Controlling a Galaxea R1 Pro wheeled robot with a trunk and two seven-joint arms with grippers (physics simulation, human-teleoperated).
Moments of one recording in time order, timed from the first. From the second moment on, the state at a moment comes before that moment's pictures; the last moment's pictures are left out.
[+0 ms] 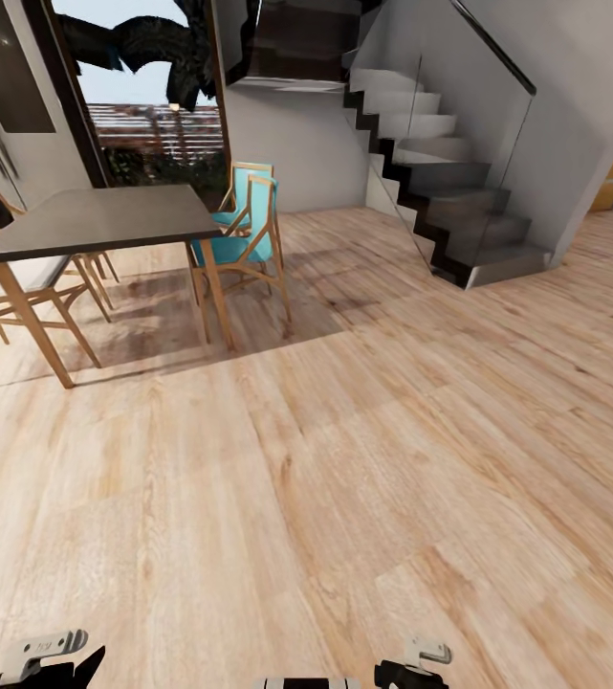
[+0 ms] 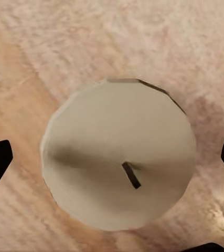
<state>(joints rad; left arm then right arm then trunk) 0.21 0.12 0.38 -1.59 0.03 0.53 -0.34 -0.51 0.15 0.06 -0.09 -0.23 0.03 -0.35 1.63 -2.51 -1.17</state>
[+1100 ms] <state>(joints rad) 0.21 0.12 0.38 -1.59 0.03 0.53 -0.34 -0.51 0.15 0.06 -0.09 -0.23 0.03 -0.35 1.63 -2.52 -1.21</state>
